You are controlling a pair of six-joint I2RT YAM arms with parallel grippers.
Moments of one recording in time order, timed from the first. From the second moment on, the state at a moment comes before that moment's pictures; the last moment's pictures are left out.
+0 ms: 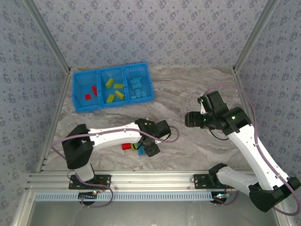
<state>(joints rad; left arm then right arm) -1.15 1.73 1.25 -0.96 -0.12 0.01 0.48 1.03 1.24 -1.22 0.01 0.44</state>
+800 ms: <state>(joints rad) -1.07 1.88 1.27 -0.92 -0.01 0.16 0.47 1.03 1.25 -1.28 -0.08 0.44</state>
